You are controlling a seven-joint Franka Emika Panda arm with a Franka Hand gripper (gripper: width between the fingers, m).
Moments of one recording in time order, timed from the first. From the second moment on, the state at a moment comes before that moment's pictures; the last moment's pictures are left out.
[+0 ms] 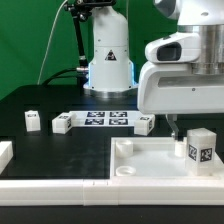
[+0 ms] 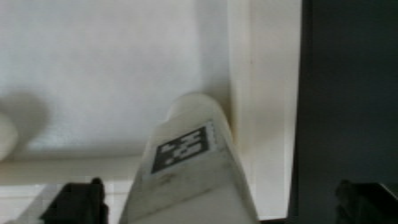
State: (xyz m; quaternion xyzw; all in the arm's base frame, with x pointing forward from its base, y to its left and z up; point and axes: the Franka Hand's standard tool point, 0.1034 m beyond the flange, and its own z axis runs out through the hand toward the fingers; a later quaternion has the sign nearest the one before) arm 0.632 0.126 0.078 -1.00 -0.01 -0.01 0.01
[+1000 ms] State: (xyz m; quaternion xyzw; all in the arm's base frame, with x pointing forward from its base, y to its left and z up) arm 0.633 0.115 0.077 -0.99 -0.11 -0.02 0.01
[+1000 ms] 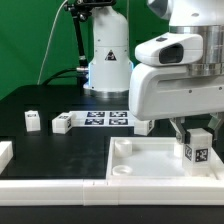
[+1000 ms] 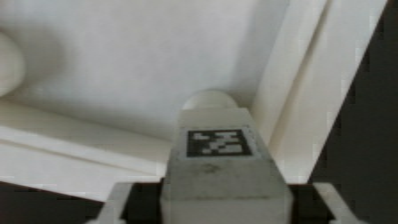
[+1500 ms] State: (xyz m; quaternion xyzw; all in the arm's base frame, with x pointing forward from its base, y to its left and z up) arm 0.632 0.112 0.077 -0.98 0.19 -0.01 0.04
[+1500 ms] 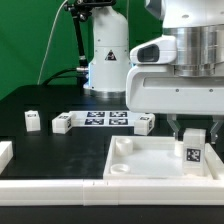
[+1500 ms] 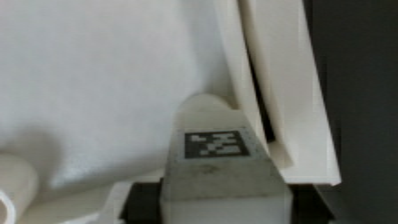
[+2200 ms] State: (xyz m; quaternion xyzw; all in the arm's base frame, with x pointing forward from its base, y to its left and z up) arm 0.627 0.085 0.078 -0.90 0.43 -0.01 0.00
